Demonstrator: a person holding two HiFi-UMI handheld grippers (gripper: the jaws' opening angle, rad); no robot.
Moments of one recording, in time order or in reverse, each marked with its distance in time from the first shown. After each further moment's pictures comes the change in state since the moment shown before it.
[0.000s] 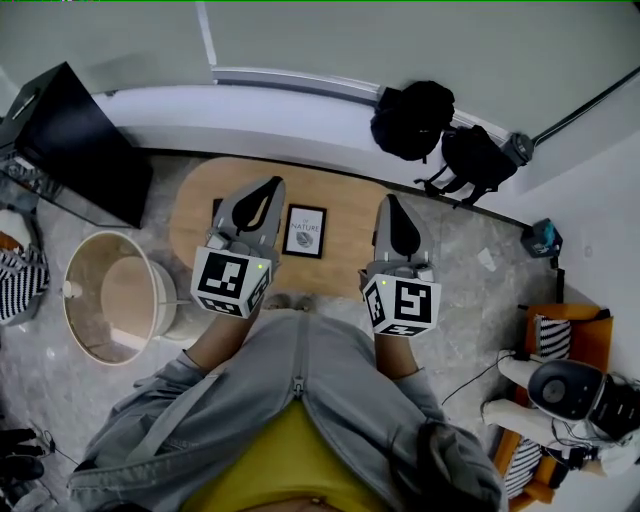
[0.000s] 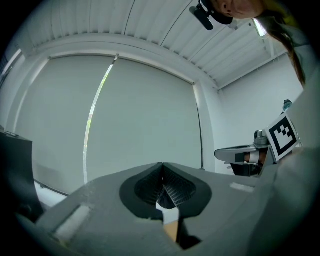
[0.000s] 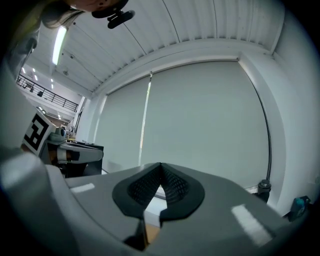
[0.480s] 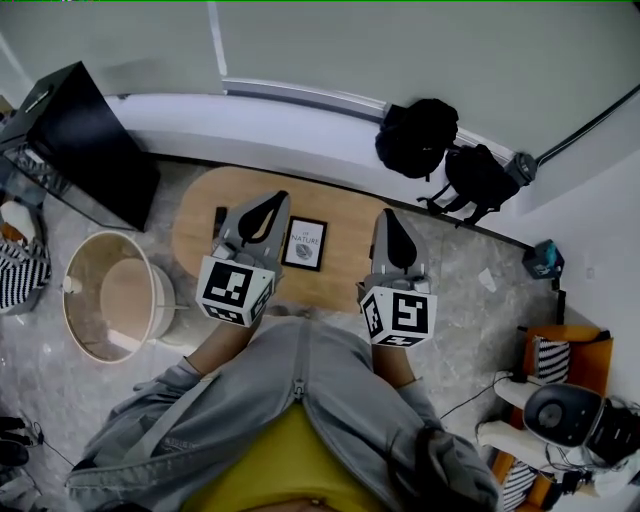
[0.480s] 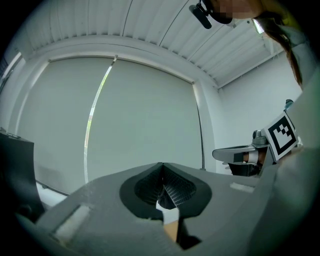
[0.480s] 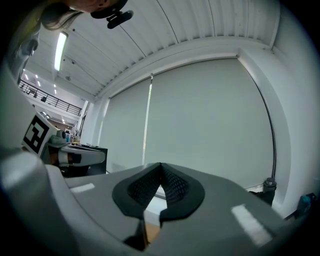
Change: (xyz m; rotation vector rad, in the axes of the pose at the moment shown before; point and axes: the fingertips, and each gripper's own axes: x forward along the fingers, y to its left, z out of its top) left arm 0.003 -0.020 -0.002 0.009 0.004 0.016; right arm -0.005 -0.010 -0.003 0.025 -0.012 0.046
